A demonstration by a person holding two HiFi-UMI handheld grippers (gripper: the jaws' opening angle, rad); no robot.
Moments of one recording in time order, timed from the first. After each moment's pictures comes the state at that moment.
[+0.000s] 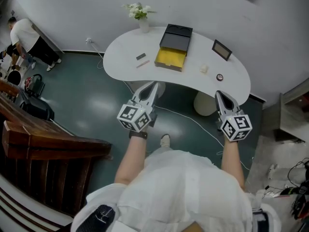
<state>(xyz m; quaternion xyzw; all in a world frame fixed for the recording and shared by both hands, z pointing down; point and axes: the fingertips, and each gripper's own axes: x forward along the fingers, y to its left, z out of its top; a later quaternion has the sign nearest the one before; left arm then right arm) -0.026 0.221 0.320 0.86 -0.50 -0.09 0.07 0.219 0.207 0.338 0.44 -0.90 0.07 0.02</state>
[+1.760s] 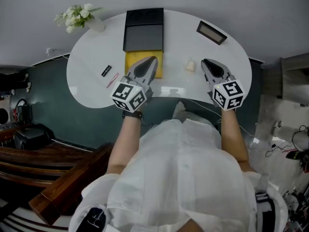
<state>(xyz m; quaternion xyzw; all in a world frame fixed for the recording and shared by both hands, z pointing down) 0.051 -0.100 0.398 0.92 -0.37 0.00 0.14 0.223 -0.088 0.433 0.46 -0.87 0.13 0.13</state>
